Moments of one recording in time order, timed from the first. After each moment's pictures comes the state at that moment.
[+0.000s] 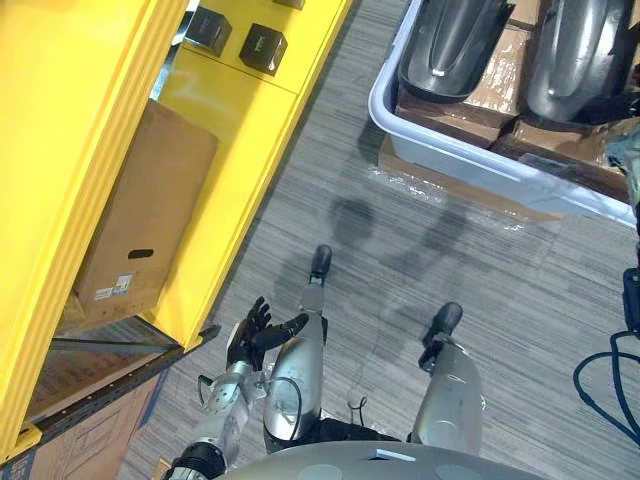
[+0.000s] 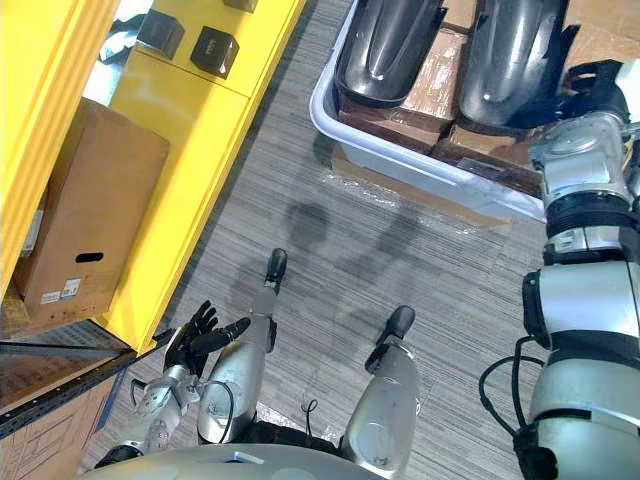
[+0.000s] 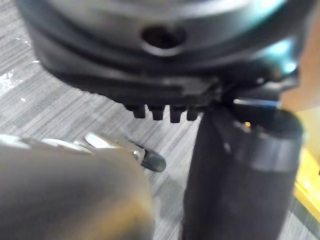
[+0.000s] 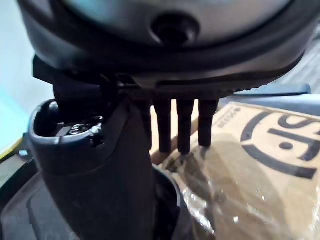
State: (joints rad) left arm 0.05 0.15 -0.24 0.78 -0.55 -0.26 -0.04; right arm -1.16 -0.92 0.28 1.05 0.00 0.35 -0.26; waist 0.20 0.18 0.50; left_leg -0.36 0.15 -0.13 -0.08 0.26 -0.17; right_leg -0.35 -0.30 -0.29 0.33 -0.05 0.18
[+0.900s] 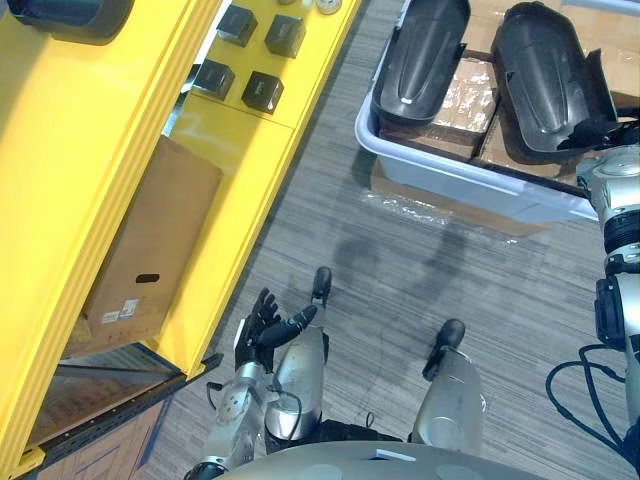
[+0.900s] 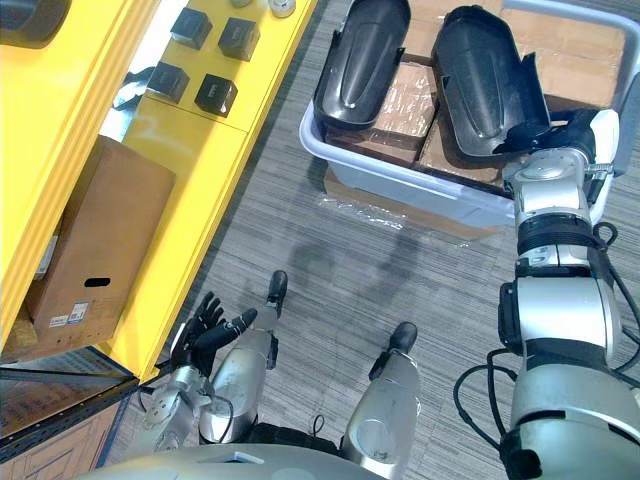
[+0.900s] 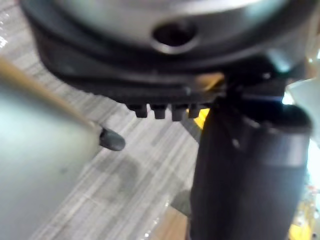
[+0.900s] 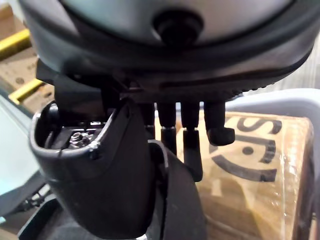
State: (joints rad) left arm 0.20 0.11 -0.23 0.42 -0.54 -0.28 0.06; right arm -1.02 -0.78 0.05 0.98 0.04 0.31 -0.41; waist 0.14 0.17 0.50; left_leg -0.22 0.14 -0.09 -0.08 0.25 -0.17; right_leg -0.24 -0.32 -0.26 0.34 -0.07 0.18
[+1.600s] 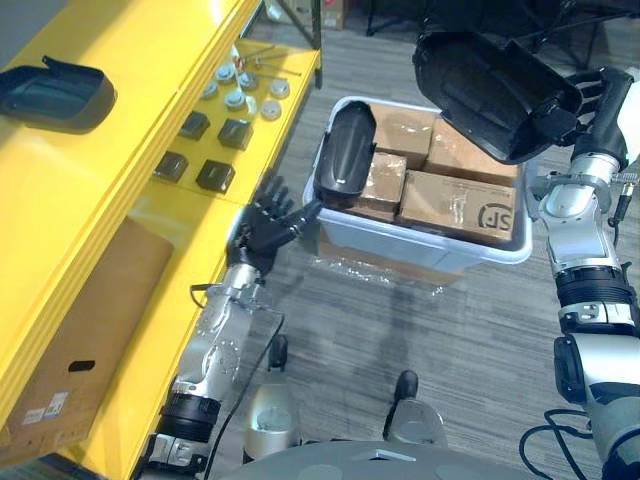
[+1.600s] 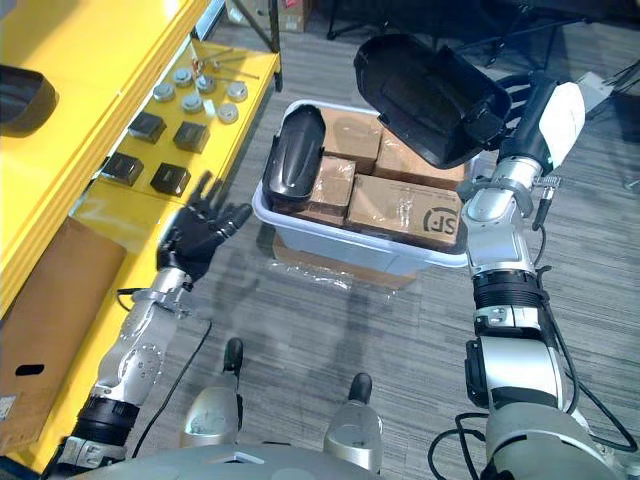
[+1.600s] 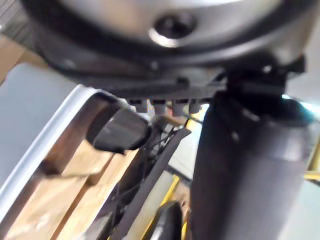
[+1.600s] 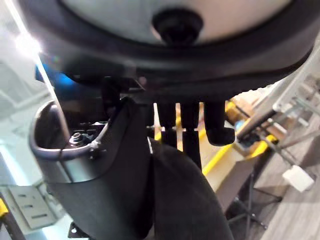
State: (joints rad) left arm -0.08 0.19 -0.15 -0.01 -0.75 0.05 -0.06; right arm -0.70 -0.61 -0.07 0.57 -0.31 0.04 -0.52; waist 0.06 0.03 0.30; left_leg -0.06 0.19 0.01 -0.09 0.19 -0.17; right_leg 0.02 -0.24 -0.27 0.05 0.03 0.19
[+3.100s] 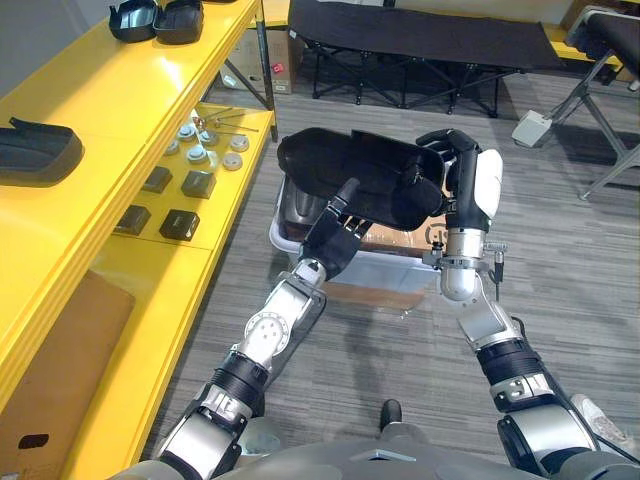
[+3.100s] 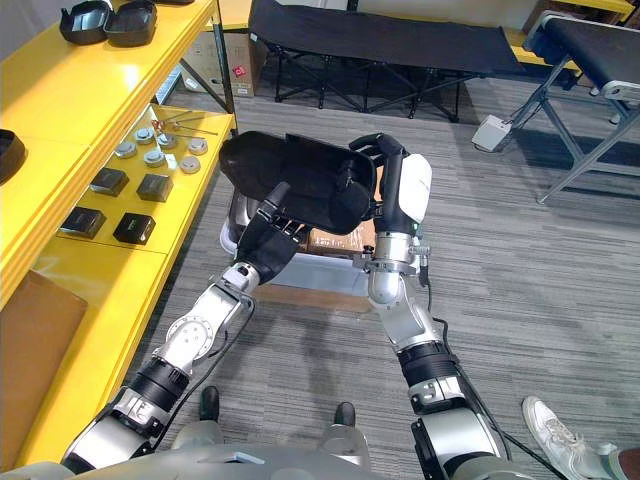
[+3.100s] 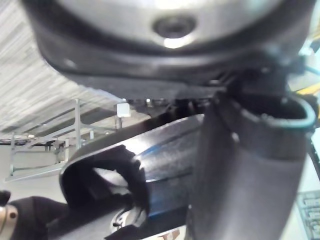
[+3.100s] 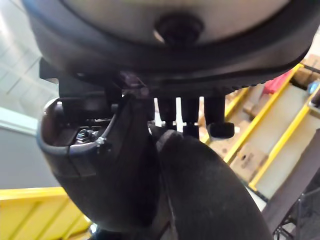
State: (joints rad) left arm -0.31 0.08 -0.40 0.27 -1.48 0.06 -0.02; right arm -0.35 -0.31 0.16 0.33 -0.46 -0.32 -0.62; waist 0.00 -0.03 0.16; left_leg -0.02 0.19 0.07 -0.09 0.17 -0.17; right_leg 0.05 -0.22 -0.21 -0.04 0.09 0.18
